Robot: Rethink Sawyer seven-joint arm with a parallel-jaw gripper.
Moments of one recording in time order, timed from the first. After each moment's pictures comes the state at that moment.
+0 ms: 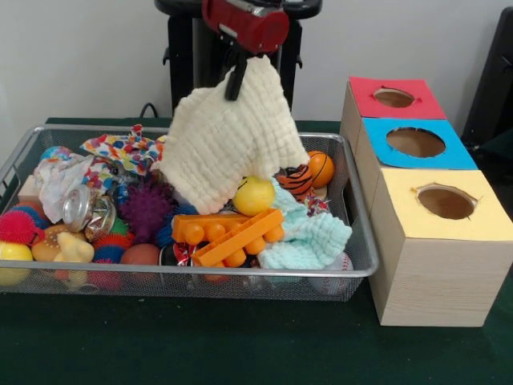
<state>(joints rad) -0.22 -0.90 -0.02 1.77 -0.42 0.57 2.73</state>
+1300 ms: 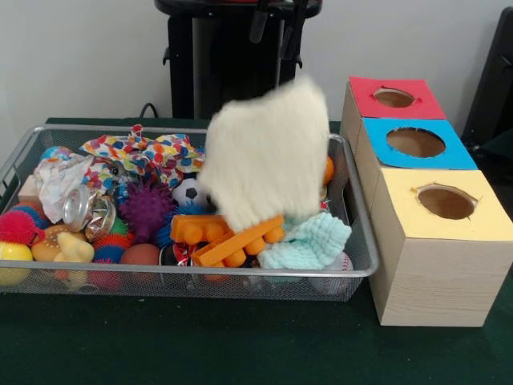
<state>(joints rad) -0.14 -1.01 -0.02 1.77 -0.36 0.71 2.73</state>
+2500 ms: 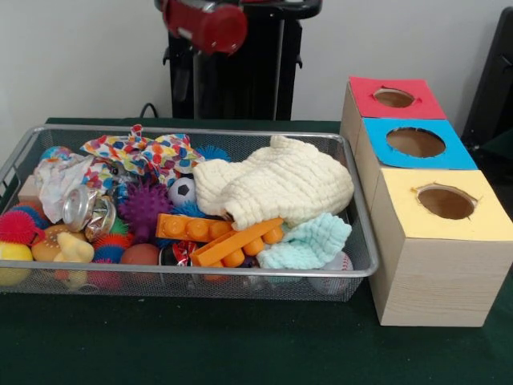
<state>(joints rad) -0.40 -0.89 0.08 1.77 -0.40 0.48 2.73</state>
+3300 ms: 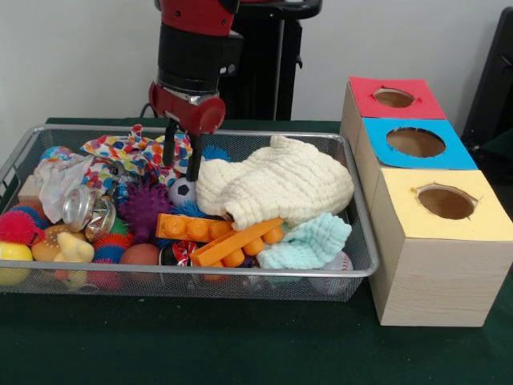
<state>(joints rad) -0.45 -0.66 0.08 1.76 -0.59 0.30 2.73</state>
